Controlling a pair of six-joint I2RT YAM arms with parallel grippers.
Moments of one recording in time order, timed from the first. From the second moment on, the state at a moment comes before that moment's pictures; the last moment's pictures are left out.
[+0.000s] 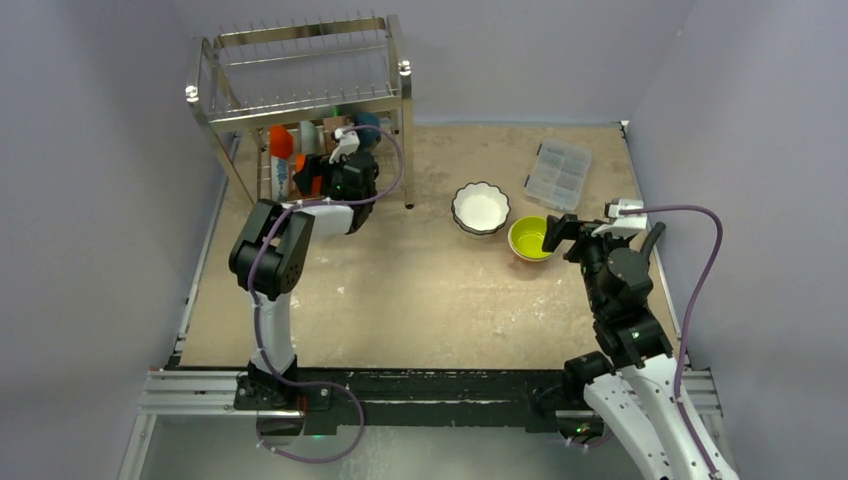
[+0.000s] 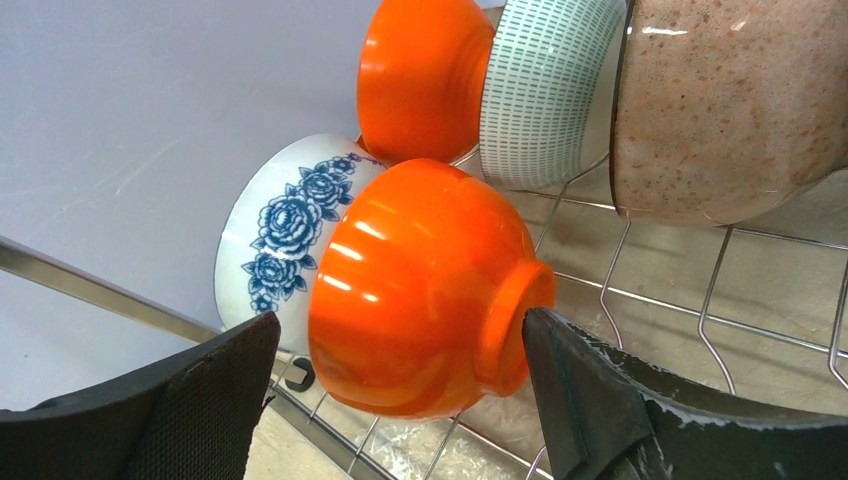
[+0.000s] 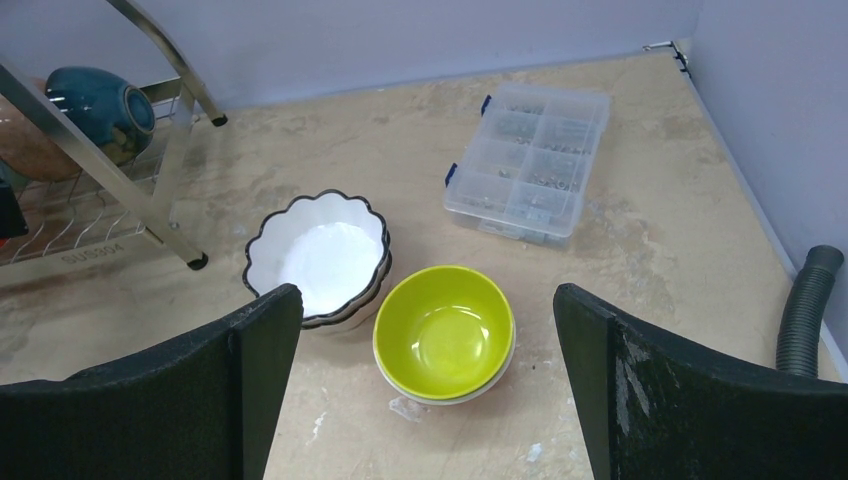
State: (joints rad) left arm -0.38 2.01 1.16 0.59 -1.18 0.22; right arm 0.31 0.50 0.61 -0.20 0.29 0.19
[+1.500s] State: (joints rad) left arm -0.34 1.97 1.16 0.46 -1.06 0.10; right arm 0.31 0.50 0.60 -0.20 0.29 0.19
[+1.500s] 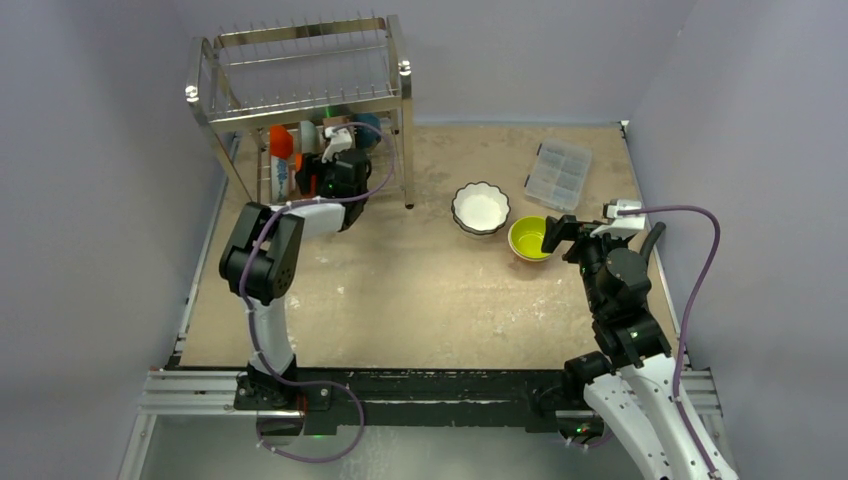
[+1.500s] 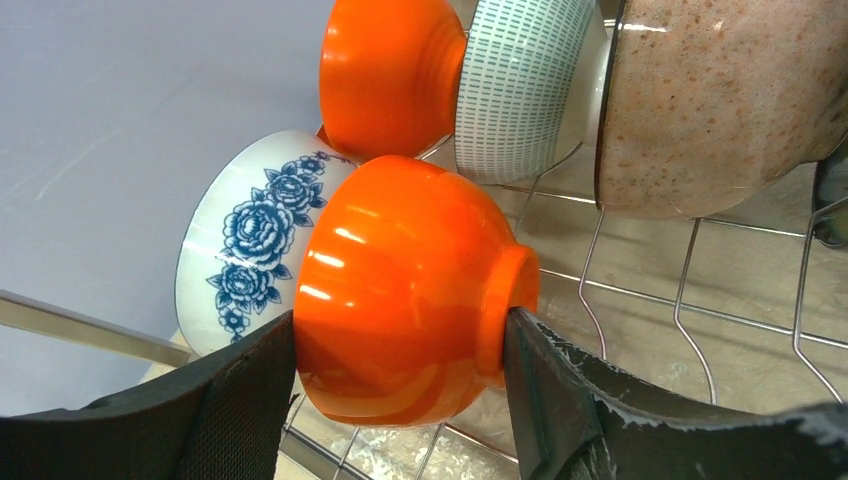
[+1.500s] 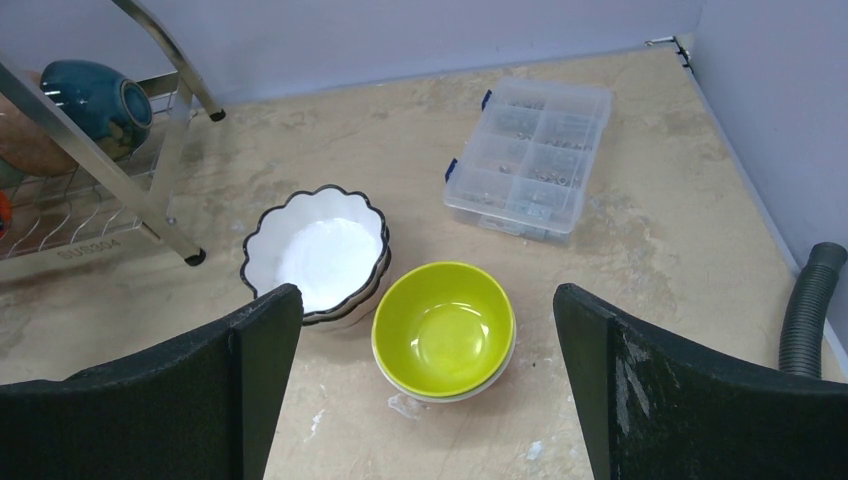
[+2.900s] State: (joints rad) left arm -0.50 1.70 1.01 0.32 -0.92 0.20; right arm 0.31 0.43 0.60 -0.20 0.26 0.19
